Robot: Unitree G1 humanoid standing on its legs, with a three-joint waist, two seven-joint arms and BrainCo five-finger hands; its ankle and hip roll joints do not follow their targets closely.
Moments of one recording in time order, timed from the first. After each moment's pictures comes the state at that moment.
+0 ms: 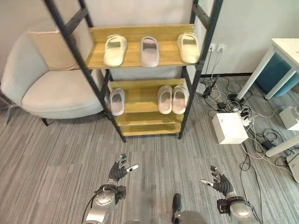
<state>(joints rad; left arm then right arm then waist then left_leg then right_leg) 0.04 0.24 -0.19 0.51 -0.26 -0.16 0.09 0.14 -0.36 0.18 0.50 0.18 -0.12 -0.08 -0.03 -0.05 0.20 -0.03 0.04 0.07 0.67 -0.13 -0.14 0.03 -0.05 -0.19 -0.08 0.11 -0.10</state>
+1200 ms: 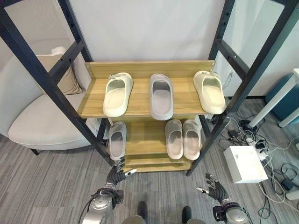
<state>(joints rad) 0.12 0.27 -0.24 0.48 -0.29 -0.15 0.07 0.19 -0.32 0.23 0.52 0.15 -0.12 -0.06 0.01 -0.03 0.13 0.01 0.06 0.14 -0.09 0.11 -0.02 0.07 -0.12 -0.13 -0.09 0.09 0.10</state>
